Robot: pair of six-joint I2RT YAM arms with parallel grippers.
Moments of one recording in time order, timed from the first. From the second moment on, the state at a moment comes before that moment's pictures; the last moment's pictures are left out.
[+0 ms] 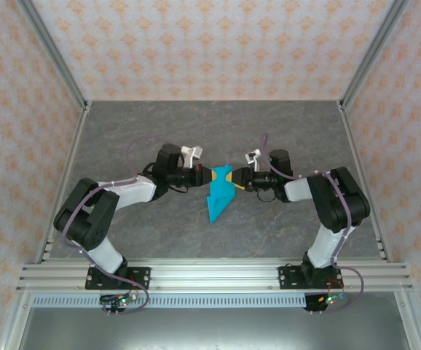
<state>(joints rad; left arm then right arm) -0.44 1.65 0.79 0.29 0.69 -0.70 0.30 1.78 0.65 0.59 -1.04 0.76</state>
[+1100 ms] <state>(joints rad) -0.44 1.78 0.81 0.29 0.68 -0.69 0.30 1.73 0.67 0.20 -0.99 0.56</state>
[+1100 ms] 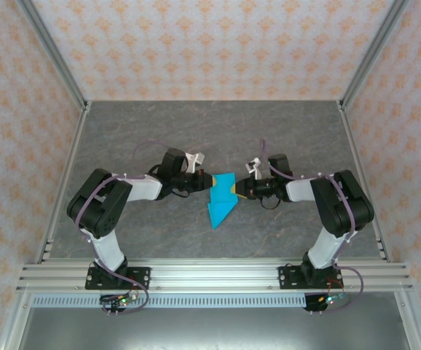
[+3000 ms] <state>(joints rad) -1.05 1.82 1.10 -0.51 -0.27 -0.43 0.35 1.72 0.88 -0.30 -0.74 0.74</state>
